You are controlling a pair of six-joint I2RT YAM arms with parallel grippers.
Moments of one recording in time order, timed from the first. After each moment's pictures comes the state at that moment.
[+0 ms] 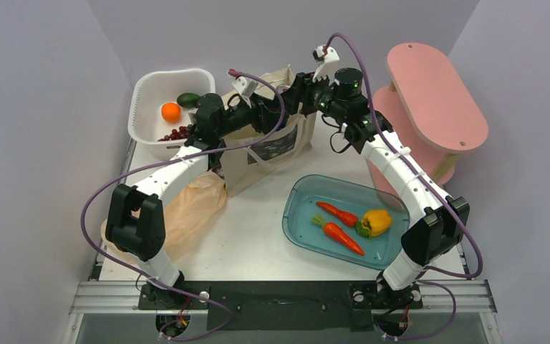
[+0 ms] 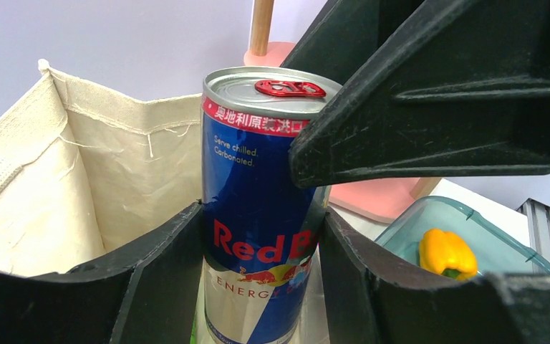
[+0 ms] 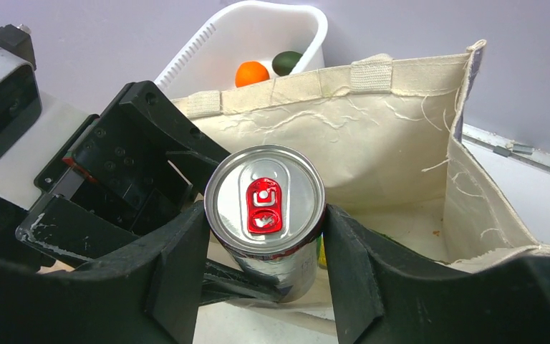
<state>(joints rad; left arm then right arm) -0.44 1.68 1.32 0.51 0.63 -0.27 0.47 1.63 1.68 -0.20 -0.31 0.29</state>
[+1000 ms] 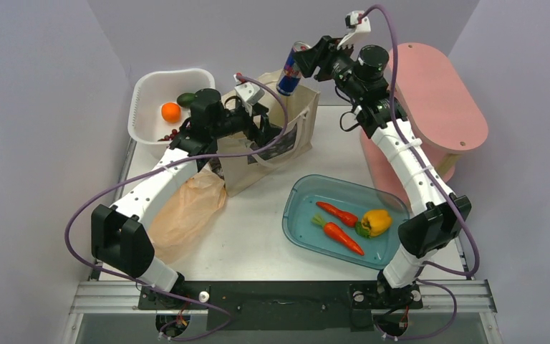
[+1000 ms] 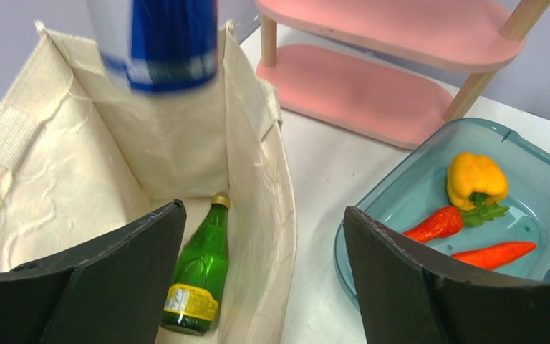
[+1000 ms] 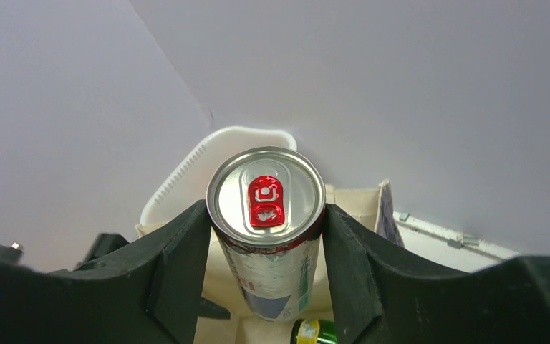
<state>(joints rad) -0.45 1.54 1.38 0.04 0.59 0.03 0.38 1.67 1.83 -0.06 -0.26 0.38</state>
